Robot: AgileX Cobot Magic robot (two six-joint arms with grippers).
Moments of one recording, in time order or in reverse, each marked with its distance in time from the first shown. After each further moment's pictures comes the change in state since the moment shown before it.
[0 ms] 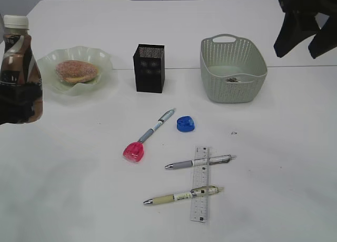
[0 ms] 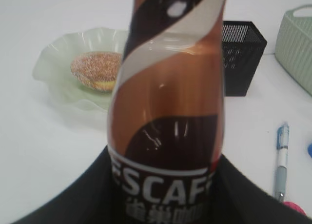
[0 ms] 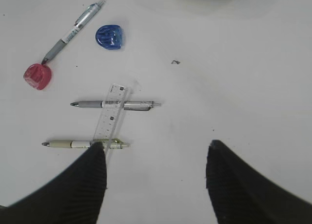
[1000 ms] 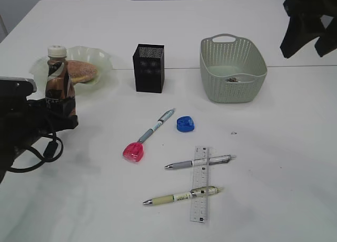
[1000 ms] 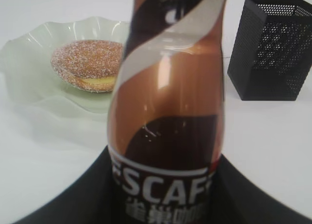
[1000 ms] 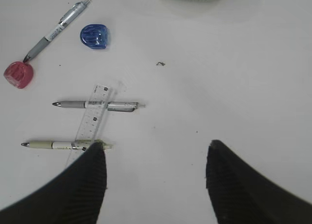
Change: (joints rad) left arm 0.000 0.664 -0.155 -0.004 -0.613 -0.011; right arm 0.000 0.000 0.000 -0.051 -0.002 -0.018
